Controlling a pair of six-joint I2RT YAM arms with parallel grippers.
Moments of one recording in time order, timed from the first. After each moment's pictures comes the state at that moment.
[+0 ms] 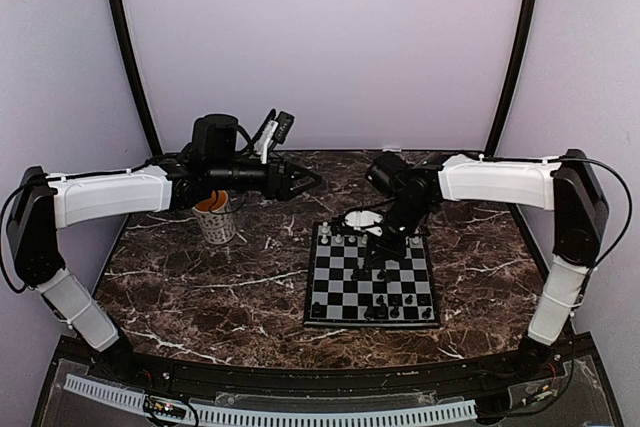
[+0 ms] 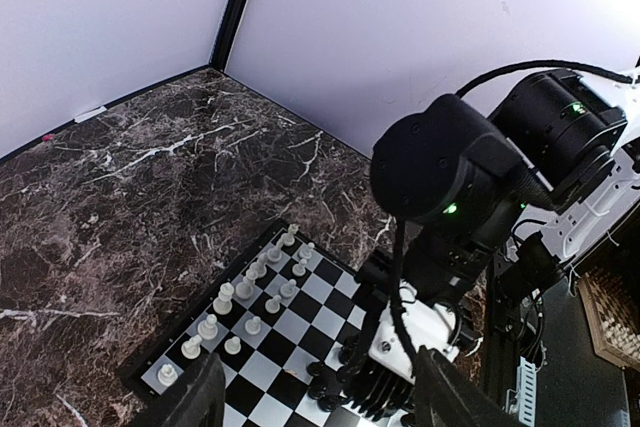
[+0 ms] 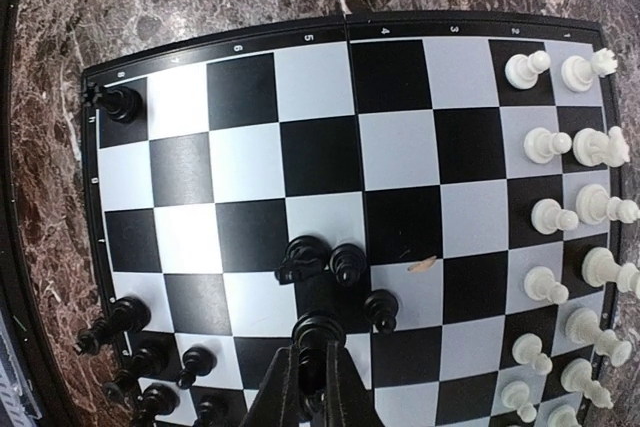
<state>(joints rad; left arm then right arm) -0.67 1.59 1.14 0.13 0.56 -0.23 0.77 1.83 1.36 -0.83 -0.31 -0.62</state>
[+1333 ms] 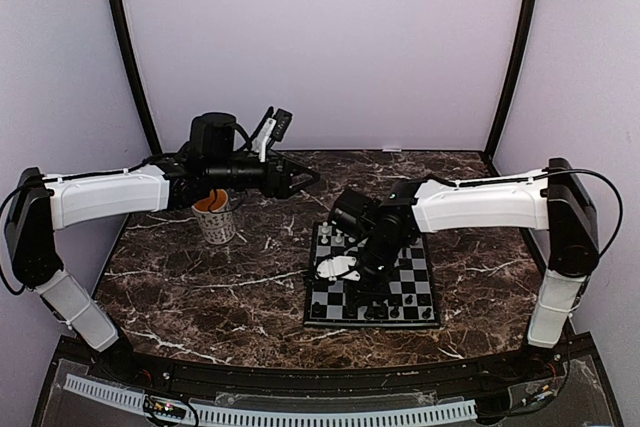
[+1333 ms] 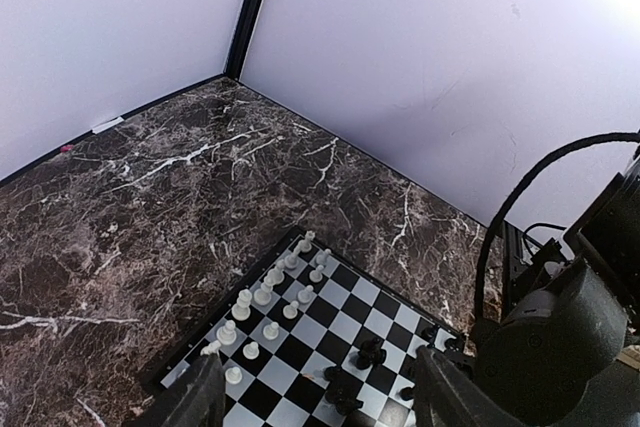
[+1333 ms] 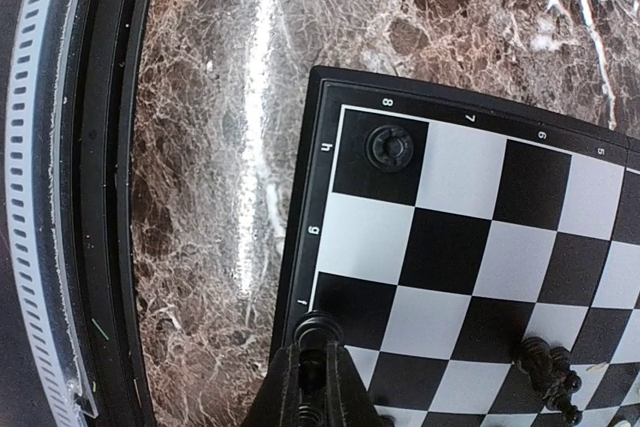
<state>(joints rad) -0.67 1.57 1.14 0.12 0.52 -0.20 1.03 1.84 1.36 -0.92 -0.32 -0.61</state>
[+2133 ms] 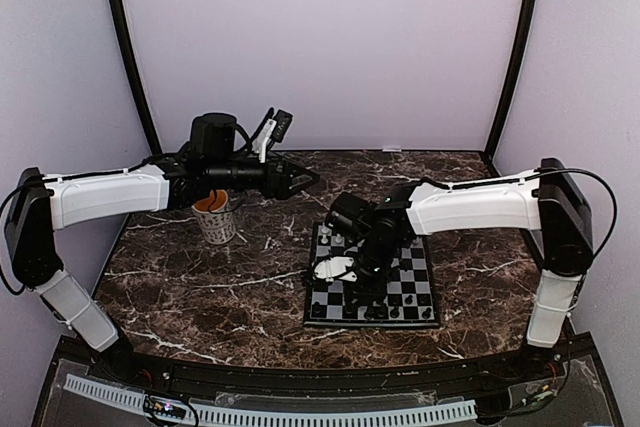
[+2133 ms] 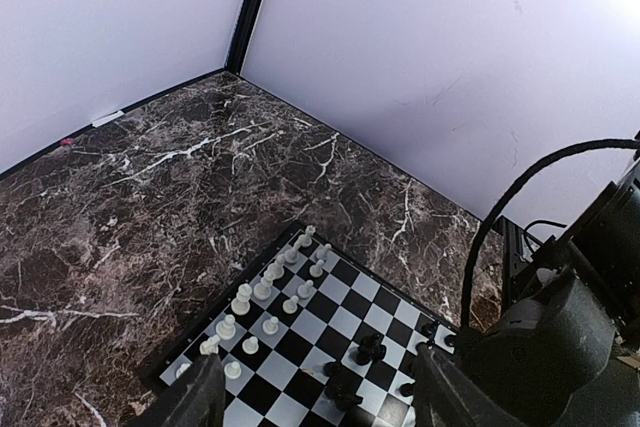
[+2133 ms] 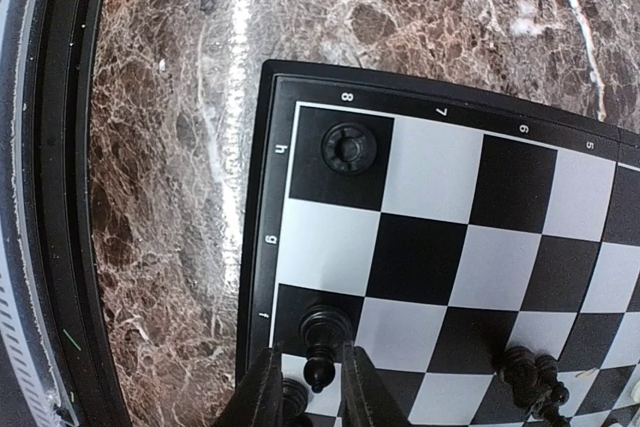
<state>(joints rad) -0.67 1.57 1.15 0.11 0.52 -0.20 1.04 1.87 1.36 -0.88 -0.27 -0.59</state>
